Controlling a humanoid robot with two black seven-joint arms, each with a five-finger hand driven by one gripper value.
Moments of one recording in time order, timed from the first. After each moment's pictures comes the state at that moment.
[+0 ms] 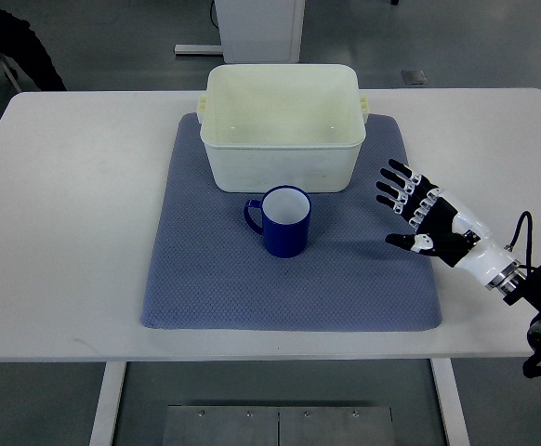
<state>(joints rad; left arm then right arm) -0.03 0.00 -0.10 -0.12 0.08 0.06 -0.04 0.44 -0.42 0.68 1.02 -0.63 0.44 0.61</state>
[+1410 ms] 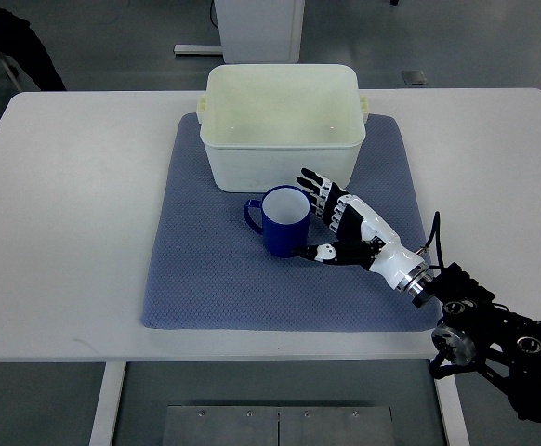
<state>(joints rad) -0.03 0.00 -0.10 -0.12 0.08 0.06 -0.04 0.56 -0.22 0.43 1.05 -0.63 0.08 0.61</state>
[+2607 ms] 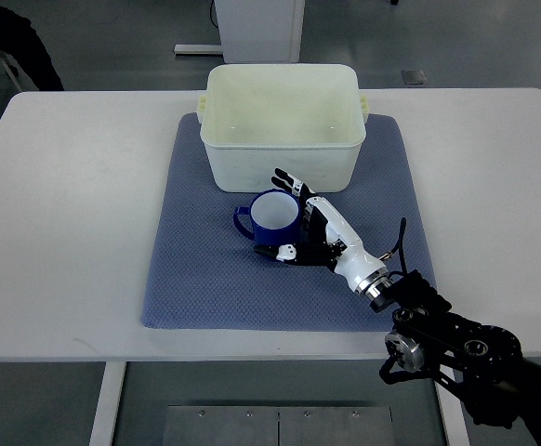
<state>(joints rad) -0.03 0.00 -0.10 -0.12 0.08 0.06 -0.04 0.59 -0.07 0.38 0.99 -0.63 -0.12 0.61</state>
